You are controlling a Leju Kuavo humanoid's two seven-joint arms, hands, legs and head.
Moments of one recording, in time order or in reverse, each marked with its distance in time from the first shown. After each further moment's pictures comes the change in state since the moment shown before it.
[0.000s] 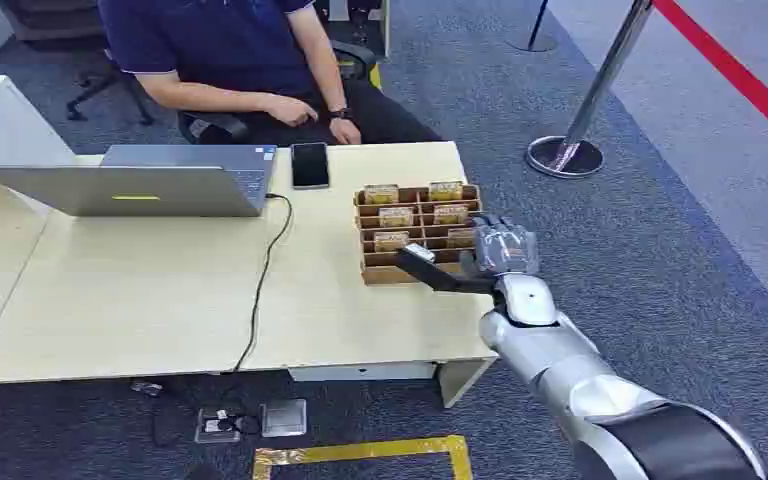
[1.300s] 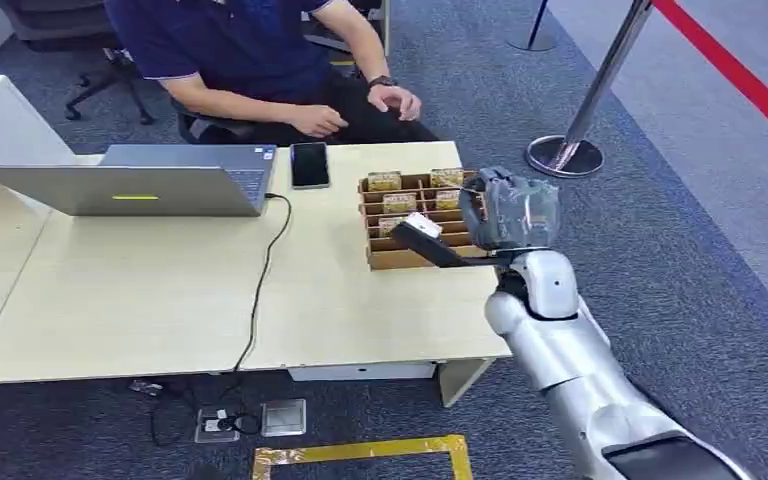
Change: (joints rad) left arm 0.000 -0.001 -0.022 0.000 -0.003 -0.005 0.003; right arm 0.135 -0.020 0.033 -0.627 -0.071 -0.028 -0.156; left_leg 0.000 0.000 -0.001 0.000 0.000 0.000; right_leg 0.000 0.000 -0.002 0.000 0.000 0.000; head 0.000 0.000
